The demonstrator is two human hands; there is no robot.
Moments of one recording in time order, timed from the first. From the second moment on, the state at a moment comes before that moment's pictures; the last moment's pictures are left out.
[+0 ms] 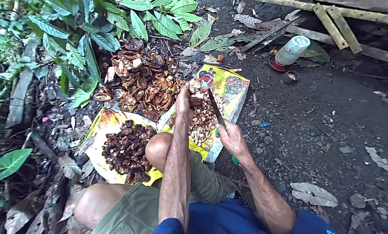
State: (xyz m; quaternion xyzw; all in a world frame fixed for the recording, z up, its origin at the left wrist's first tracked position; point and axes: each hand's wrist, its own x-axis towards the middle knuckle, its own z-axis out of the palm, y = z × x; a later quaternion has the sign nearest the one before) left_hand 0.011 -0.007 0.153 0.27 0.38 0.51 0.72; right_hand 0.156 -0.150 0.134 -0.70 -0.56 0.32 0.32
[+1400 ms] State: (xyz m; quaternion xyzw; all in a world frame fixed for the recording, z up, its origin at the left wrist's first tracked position) left_hand -0.002 -0.023 0.150 0.34 0.26 0.55 0.72; right_hand 0.162 -0.127 0.143 -0.66 -0.68 0.17 0.28
